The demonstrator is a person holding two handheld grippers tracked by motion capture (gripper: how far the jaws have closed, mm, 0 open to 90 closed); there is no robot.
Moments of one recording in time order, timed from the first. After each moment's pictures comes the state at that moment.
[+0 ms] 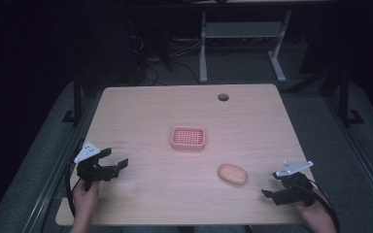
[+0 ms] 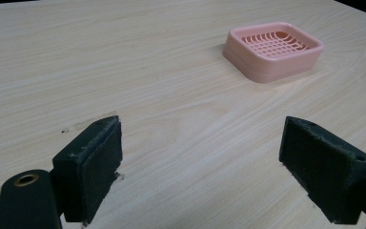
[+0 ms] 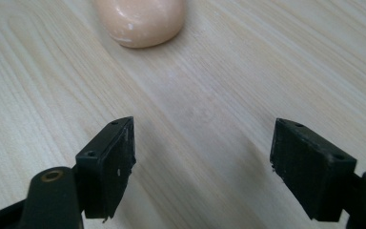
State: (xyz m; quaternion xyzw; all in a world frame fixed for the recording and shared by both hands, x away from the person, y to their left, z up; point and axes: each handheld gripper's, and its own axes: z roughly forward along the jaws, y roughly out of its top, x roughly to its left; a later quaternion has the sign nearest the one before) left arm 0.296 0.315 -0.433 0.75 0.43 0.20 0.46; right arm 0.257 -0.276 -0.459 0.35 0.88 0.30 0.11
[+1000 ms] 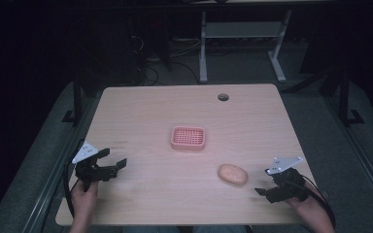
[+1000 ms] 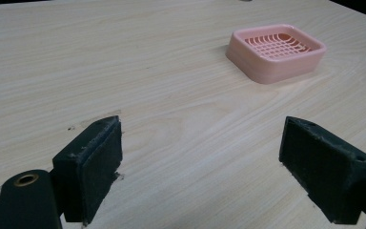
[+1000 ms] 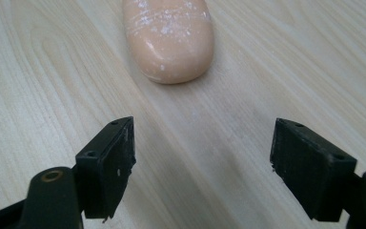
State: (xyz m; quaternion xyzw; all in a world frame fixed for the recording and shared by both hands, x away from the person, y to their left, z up) left arm 0.293 0.319 -0.433 0.74 0.44 0.20 0.46; right arm 0.264 -0.253 -0.441 0.31 0.90 0.29 0.12
